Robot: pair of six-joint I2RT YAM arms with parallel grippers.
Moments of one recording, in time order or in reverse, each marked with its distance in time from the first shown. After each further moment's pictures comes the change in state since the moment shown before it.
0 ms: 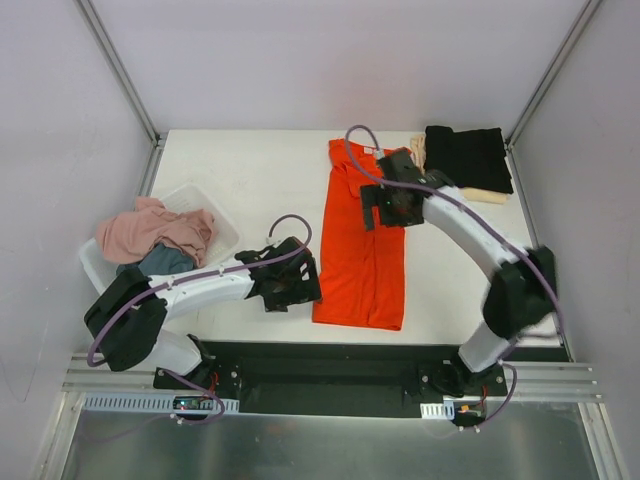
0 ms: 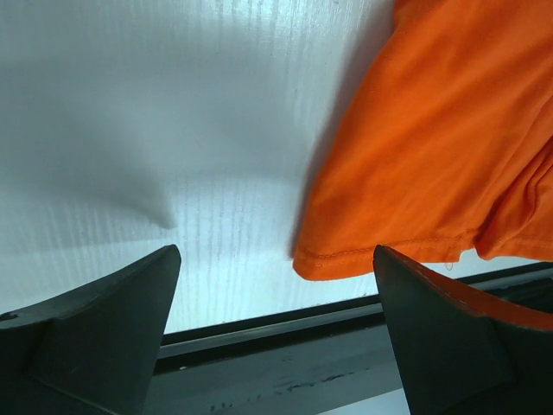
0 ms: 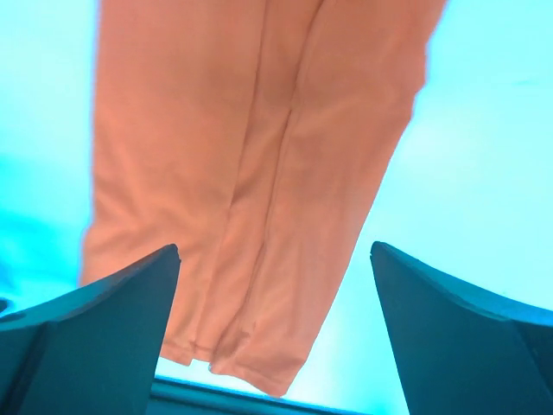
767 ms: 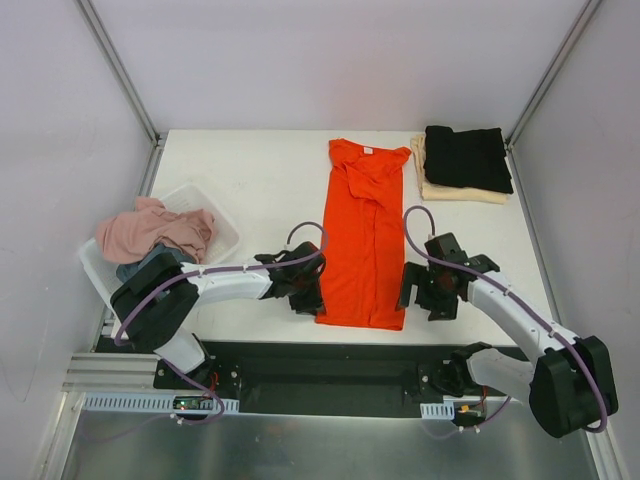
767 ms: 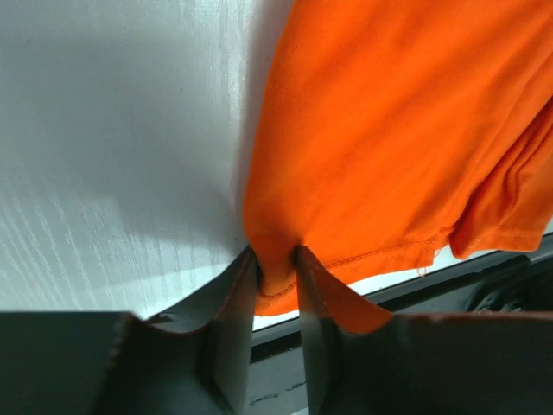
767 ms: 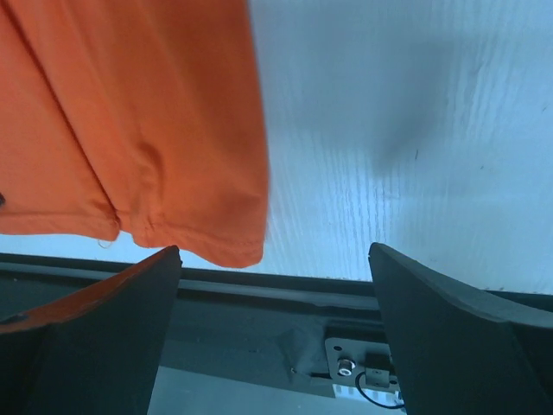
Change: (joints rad) left arm -0.045 0.161 0.011 0.171 0.106 -0.039; right arm -0.118 -0.646 -0.817 0.024 -0.194 0.294
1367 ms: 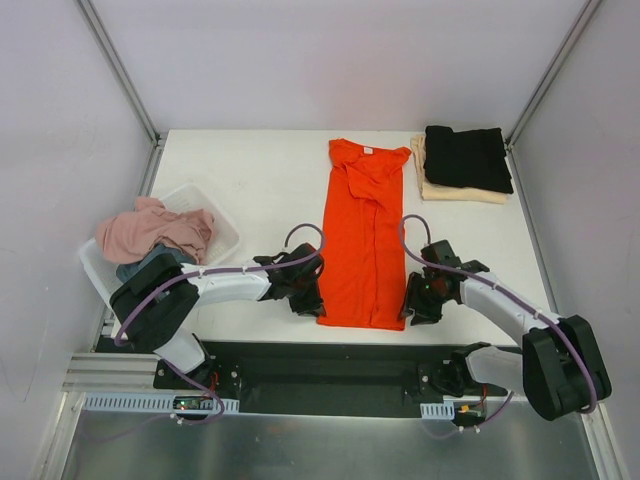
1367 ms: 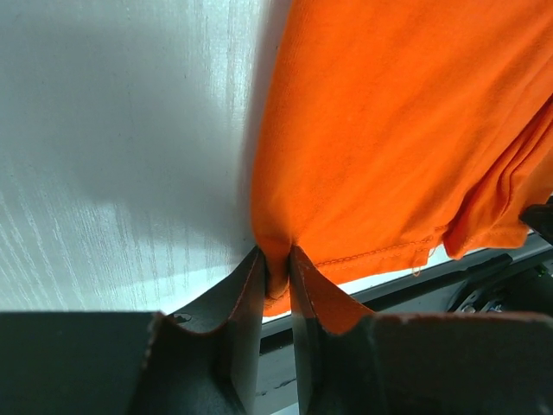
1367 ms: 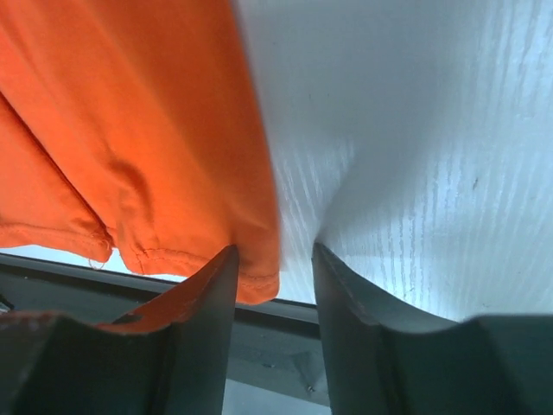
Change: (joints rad) left arm -0.003 0.003 -0.022 0.026 0.022 -0.051; right arm -0.007 0.090 -0.129 0.161 -0.114 0.054
